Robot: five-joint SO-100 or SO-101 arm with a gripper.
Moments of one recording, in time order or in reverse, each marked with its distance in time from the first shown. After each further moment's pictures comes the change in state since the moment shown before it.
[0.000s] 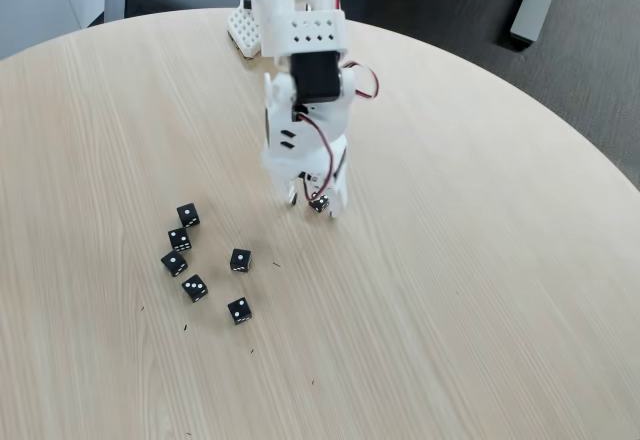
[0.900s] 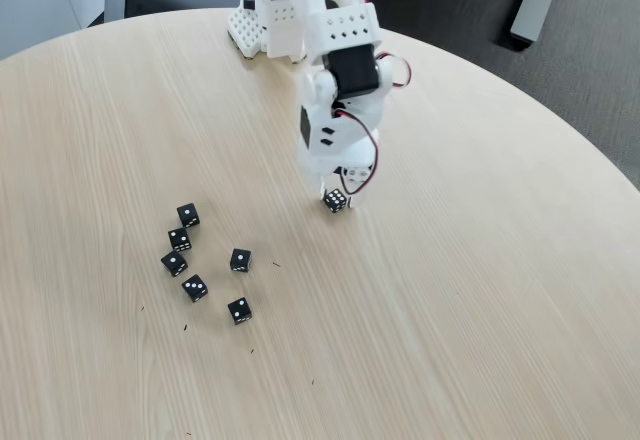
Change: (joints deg) arm -6.9 0.0 0.0 0.4 2.7
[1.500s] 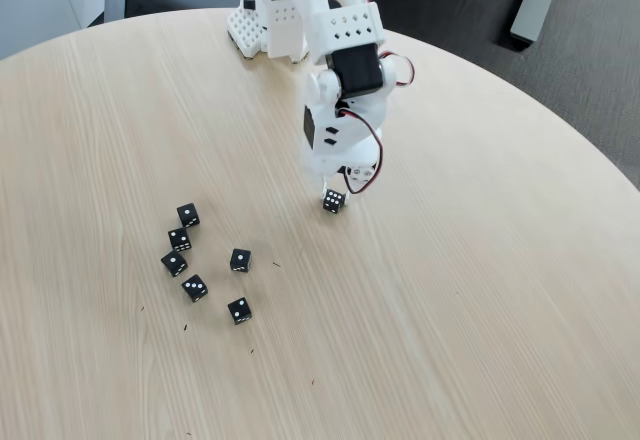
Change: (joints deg) arm 0.0 0.0 0.0 0.1 -0.5
